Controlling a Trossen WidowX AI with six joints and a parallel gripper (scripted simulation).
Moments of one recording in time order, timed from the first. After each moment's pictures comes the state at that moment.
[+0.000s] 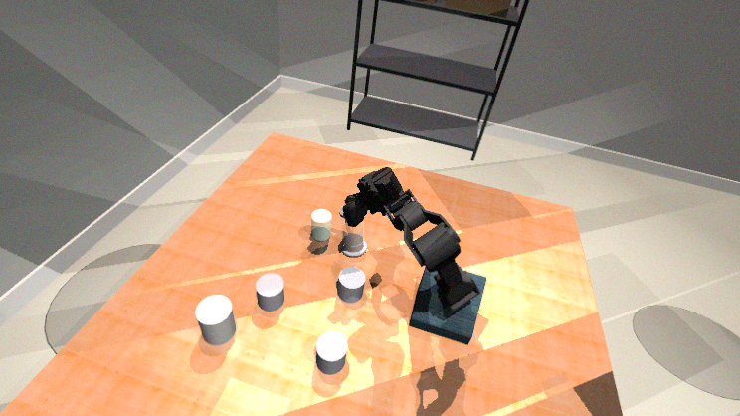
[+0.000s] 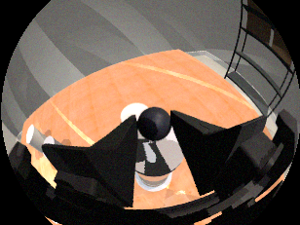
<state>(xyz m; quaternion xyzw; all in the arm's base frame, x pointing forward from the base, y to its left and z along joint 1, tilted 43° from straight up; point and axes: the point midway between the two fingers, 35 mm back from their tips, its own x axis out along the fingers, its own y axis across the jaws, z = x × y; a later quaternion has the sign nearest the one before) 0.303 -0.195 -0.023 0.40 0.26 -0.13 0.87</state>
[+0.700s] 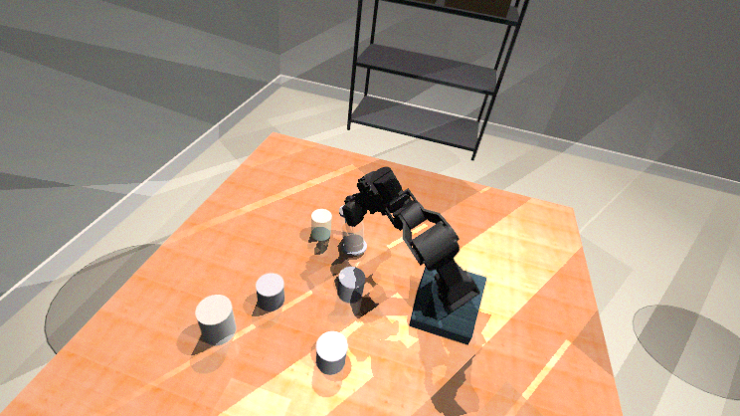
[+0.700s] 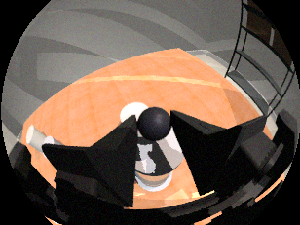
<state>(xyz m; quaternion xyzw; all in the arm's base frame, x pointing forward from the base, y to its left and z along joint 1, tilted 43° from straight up) 0.305 -0.195 -0.026 0.40 0.27 -0.13 0.87</state>
